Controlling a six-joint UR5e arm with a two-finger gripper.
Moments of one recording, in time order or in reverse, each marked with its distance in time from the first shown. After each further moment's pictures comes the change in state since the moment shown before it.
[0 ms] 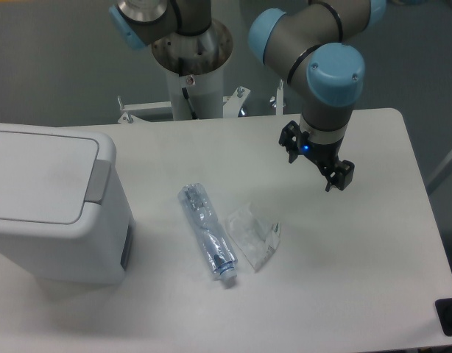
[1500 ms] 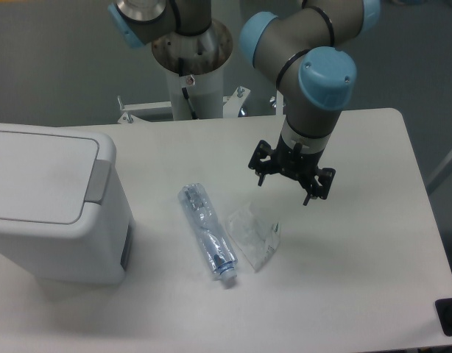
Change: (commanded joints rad) arm -0.026 -0.011 0.049 0.000 -0.284 -0.461
